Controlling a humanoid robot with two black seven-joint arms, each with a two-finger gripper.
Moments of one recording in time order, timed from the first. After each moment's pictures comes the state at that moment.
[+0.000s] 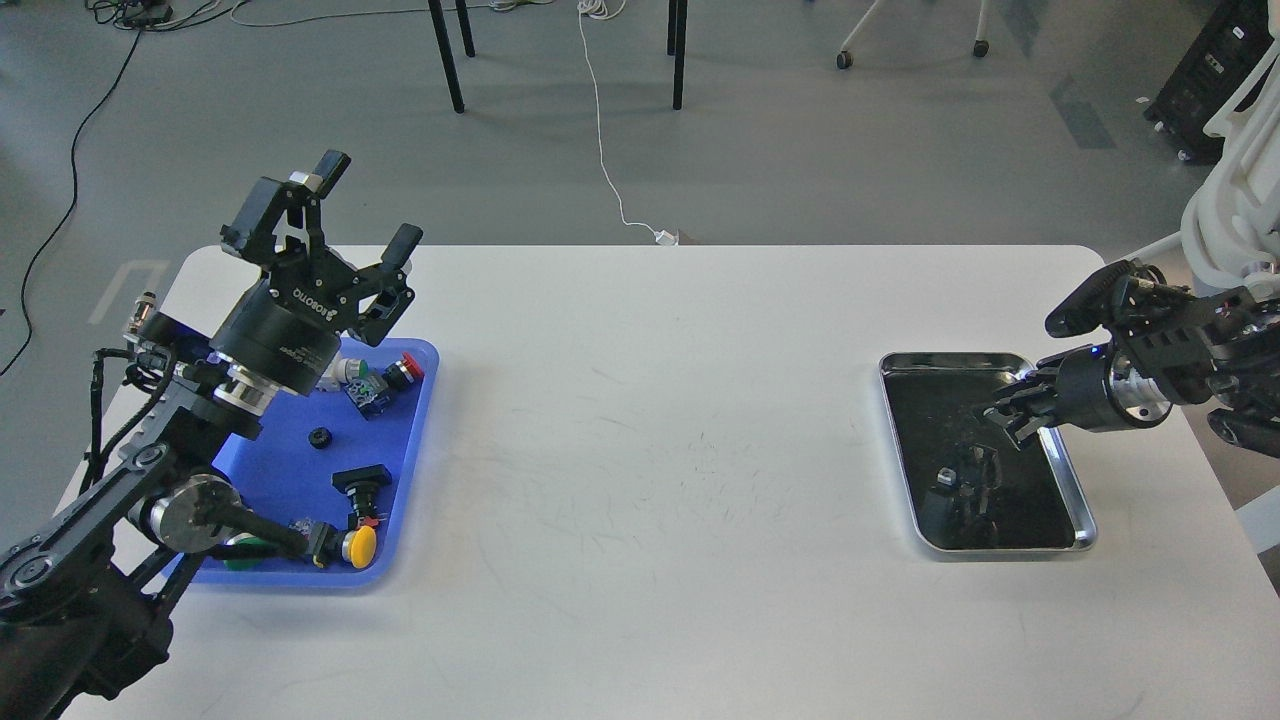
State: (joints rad) left arm -0.29 0.38 -1.12 -1.23 0.65 -0.41 -0.49; right arm 1.35 -0.55 -0.94 0.84 -1.27 -0.01 0.49
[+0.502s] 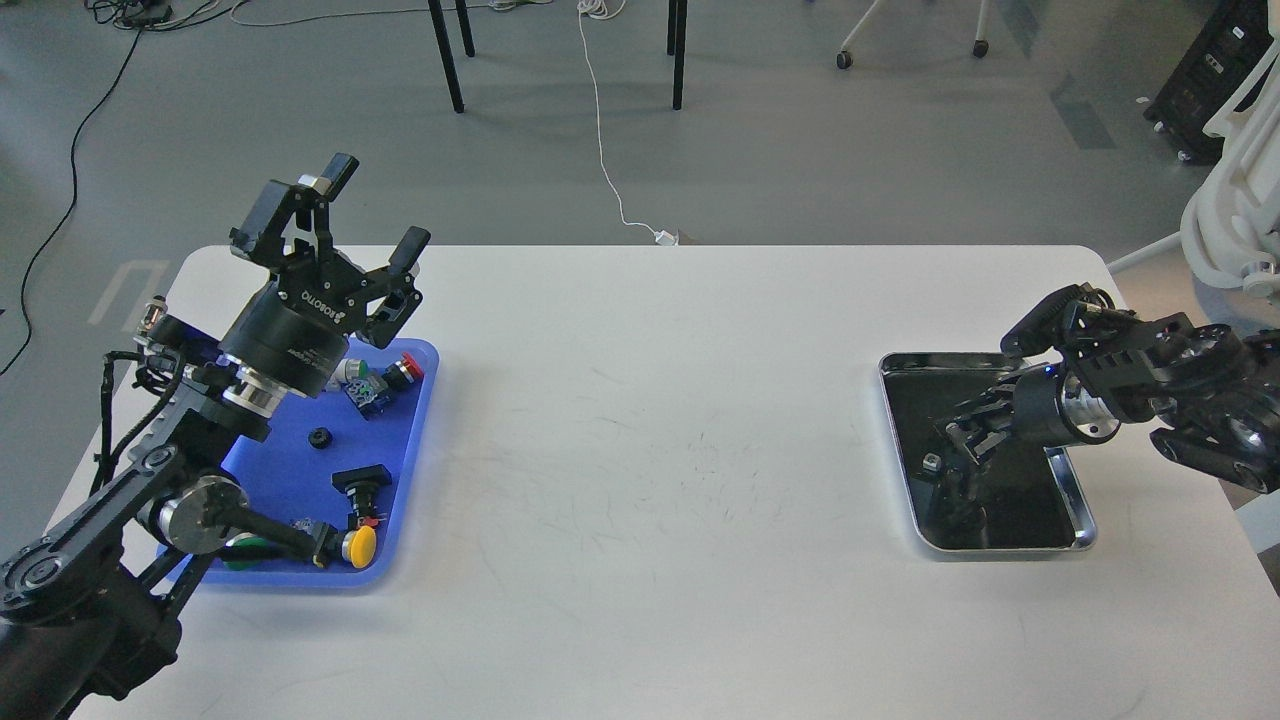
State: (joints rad) left arm -0.29 0.37 -1.12 -1.23 0.65 -0.41 -0.49; right arm 1.26 -0.47 -0.88 0.76 -1.26 -0.01 0.49
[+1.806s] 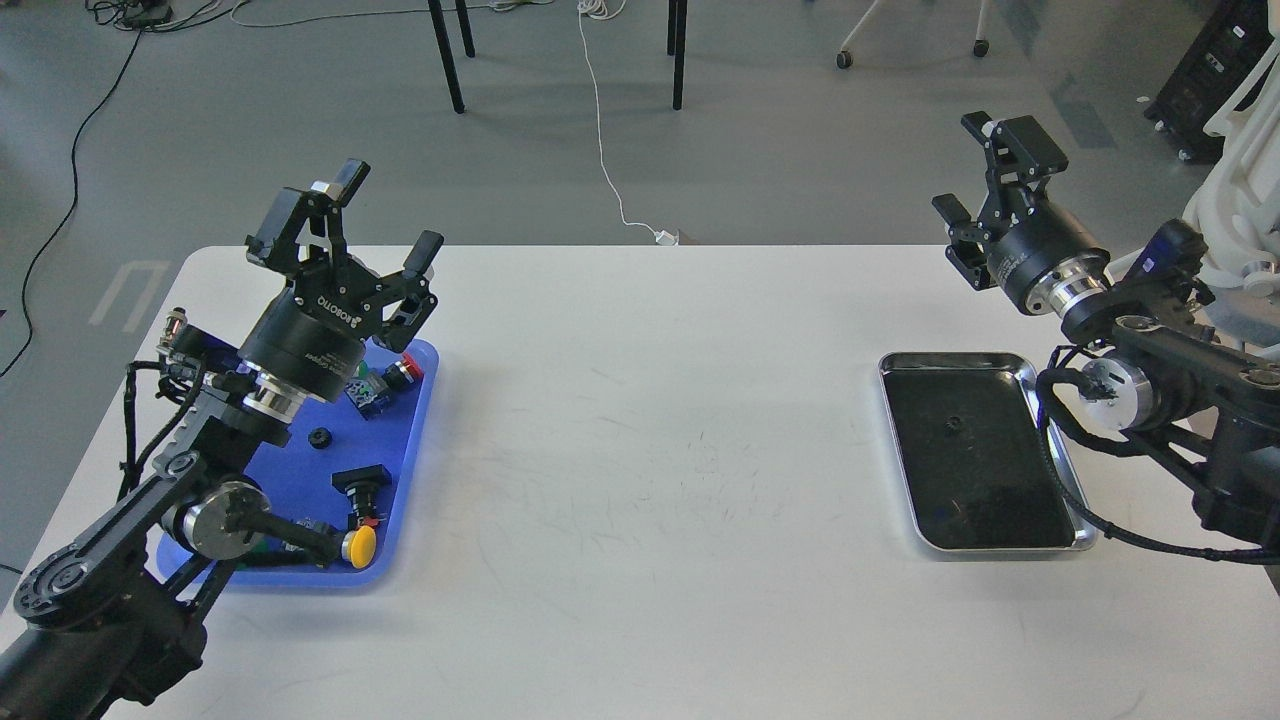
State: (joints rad) left arm -0.28 0.32 -1.12 -1.23 0.65 -0.40 -0.48; right arm 0.86 -0.54 0.28 0.93 -0.05 -0.01 0.49
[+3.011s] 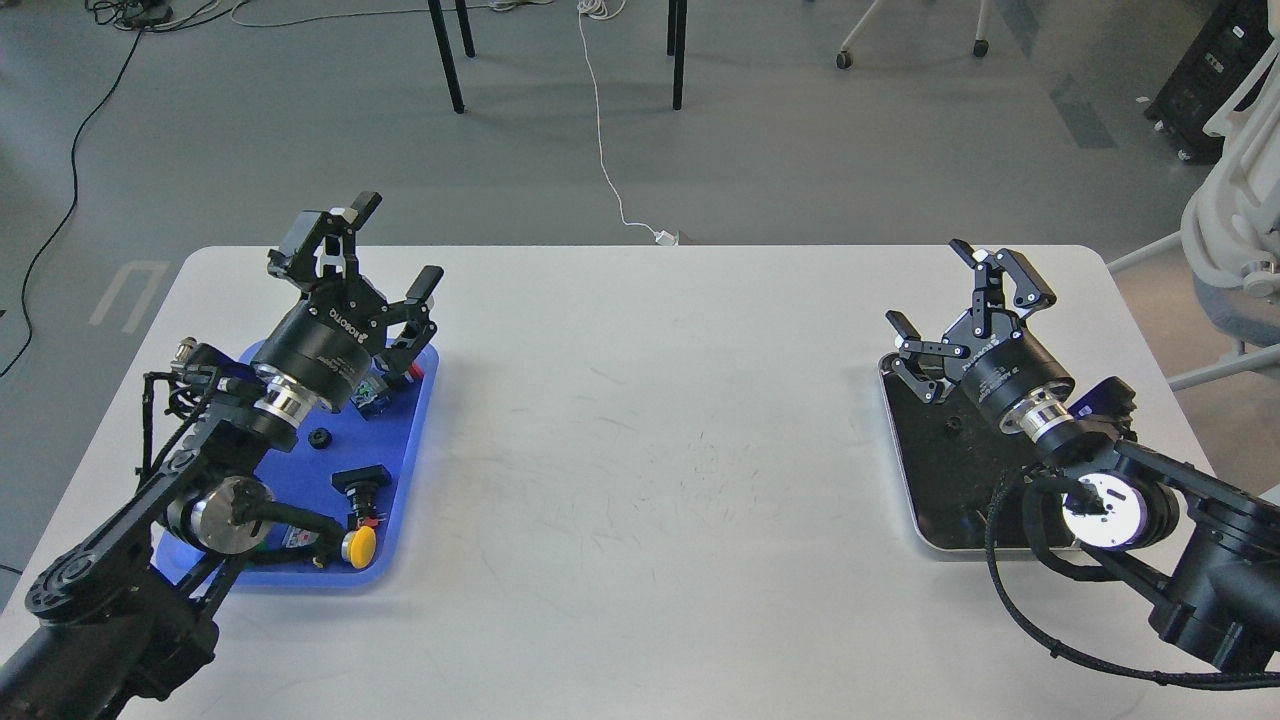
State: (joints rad) left arm -0.29 0.30 -1.15 -1.16 0.58 -0.35 -0.32; right arm 0.57 -0.48 0.44 0.94 0.06 0.32 0.49
